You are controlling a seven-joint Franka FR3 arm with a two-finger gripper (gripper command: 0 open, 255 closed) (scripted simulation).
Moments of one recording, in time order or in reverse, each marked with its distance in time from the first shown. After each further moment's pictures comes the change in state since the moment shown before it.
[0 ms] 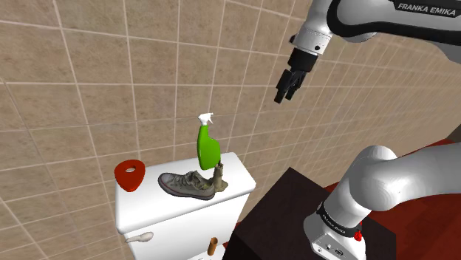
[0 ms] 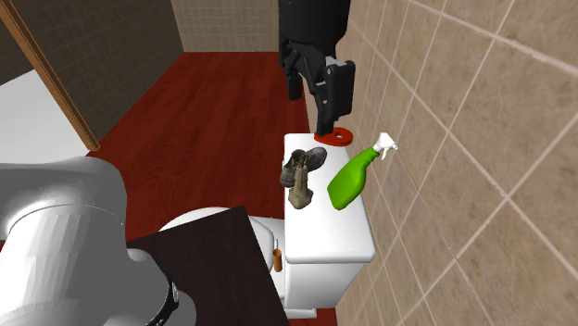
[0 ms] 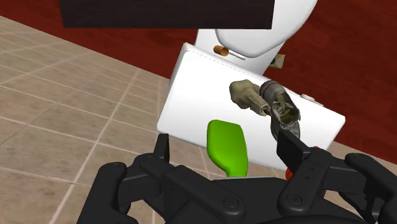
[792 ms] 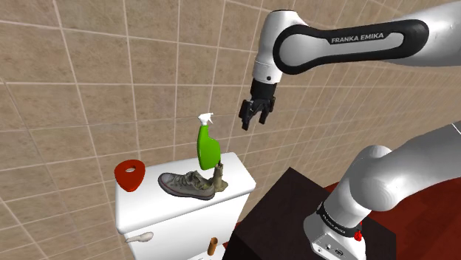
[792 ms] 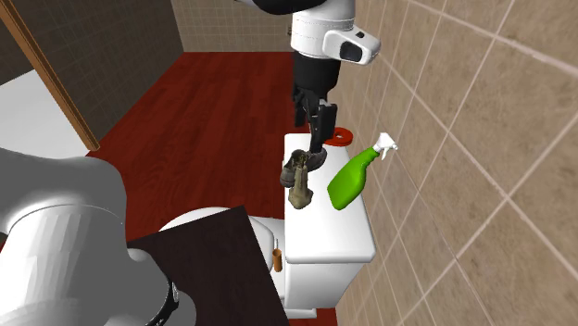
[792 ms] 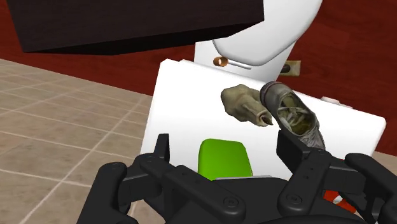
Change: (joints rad) arm 0.011 0.259 0.197 -0.040 0.041 0.185 0.276
